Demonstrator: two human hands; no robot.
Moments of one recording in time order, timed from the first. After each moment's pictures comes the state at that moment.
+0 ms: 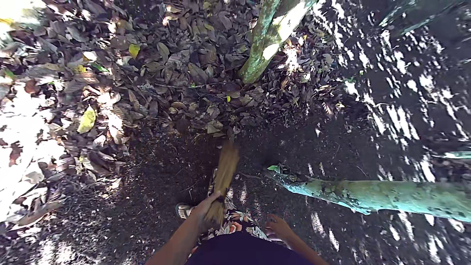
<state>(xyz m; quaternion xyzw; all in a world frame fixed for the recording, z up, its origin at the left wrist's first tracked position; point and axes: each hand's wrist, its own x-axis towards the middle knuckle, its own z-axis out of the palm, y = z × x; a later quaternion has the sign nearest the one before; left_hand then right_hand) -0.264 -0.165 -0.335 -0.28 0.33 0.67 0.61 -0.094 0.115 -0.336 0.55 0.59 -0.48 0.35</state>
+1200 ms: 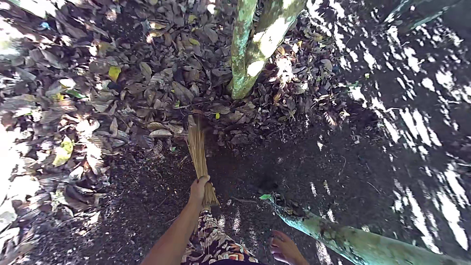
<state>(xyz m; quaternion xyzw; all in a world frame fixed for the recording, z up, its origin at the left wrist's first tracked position) -0.446 0.043 -0.377 -0.35 0.52 0.69 0.36 -0.176 0.293 -0.349 0.60 0.54 -0.51 0.31</state>
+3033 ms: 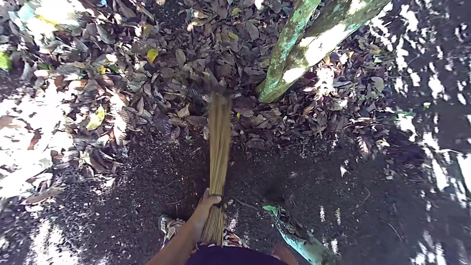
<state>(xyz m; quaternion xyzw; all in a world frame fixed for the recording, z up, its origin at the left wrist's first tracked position) -0.401 0.012 -0.298 -0.32 0.38 0.74 0.45 -0.185 0.322 -0.366 0.56 0.57 -0.47 0.37</state>
